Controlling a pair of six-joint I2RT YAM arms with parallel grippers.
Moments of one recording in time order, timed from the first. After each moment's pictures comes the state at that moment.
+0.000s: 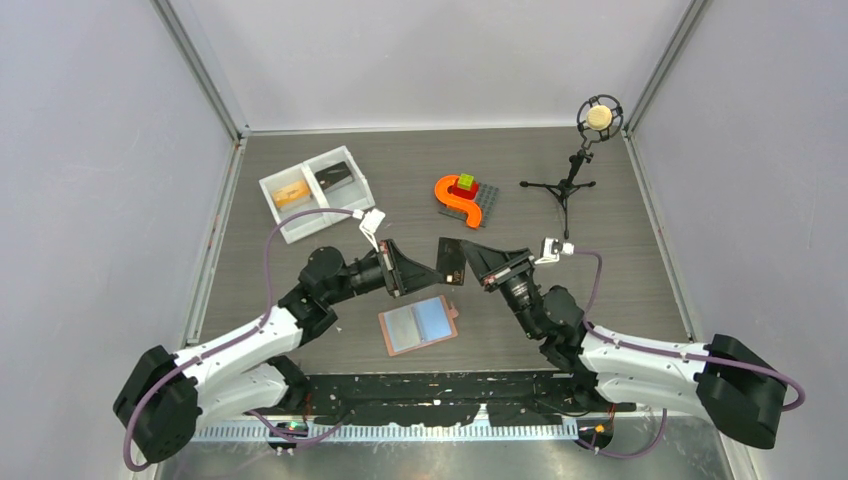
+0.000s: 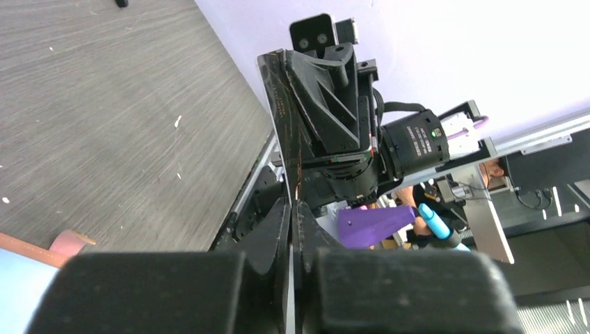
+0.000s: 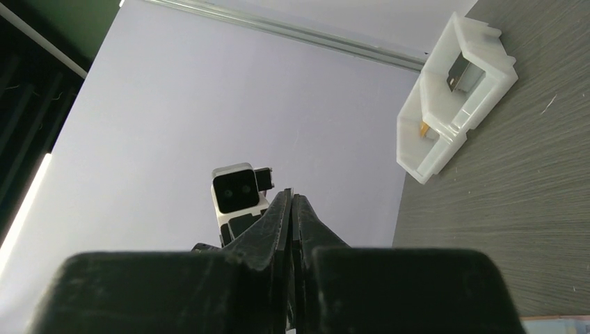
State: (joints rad) left arm -0.74 0.99 0.47 0.58 0.47 -1.01; right arm 0.99 0.94 0.23 0.98 0.48 1.30
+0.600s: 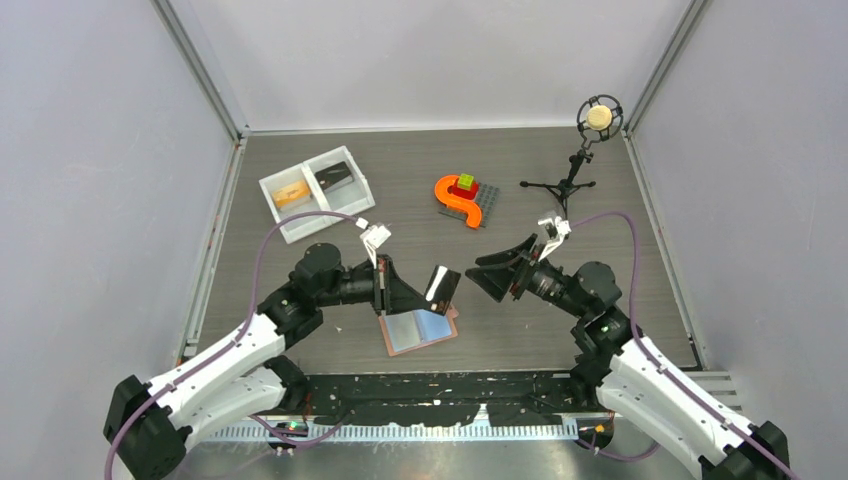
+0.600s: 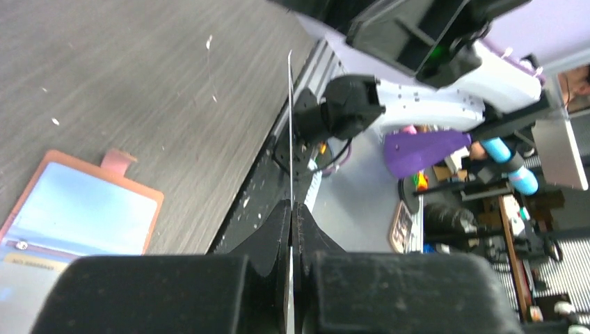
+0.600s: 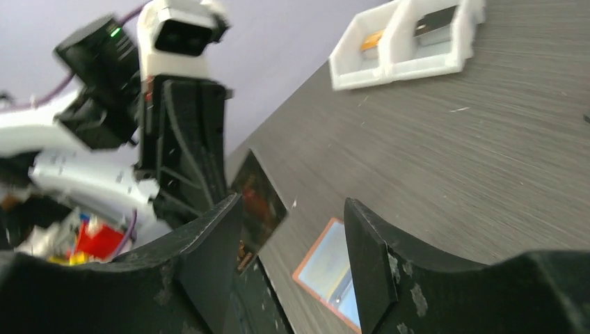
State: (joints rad) left arm -0.71 0.85 0.54 0.12 0.62 -0.74; right arm 0.57 0.62 0.32 0.43 -0.39 0.69
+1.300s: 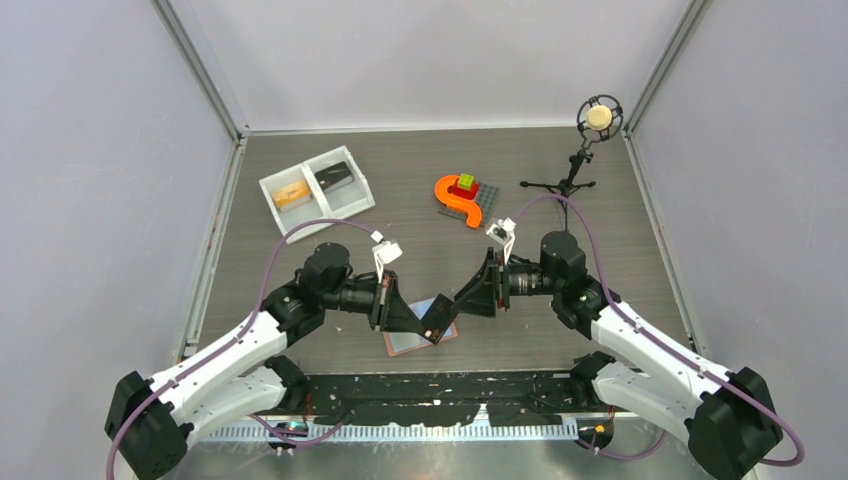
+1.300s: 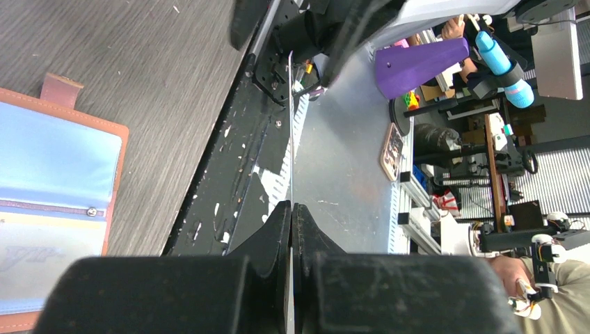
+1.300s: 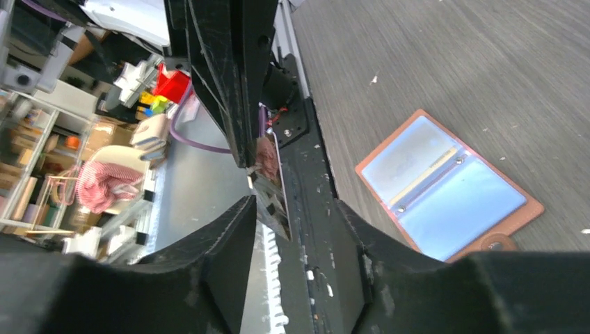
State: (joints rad) left arm -0.71 0.87 0.56 -0.08 0.83 -0.60; right arm 0.57 0.89 0.50 0.17 -0.92 0.49
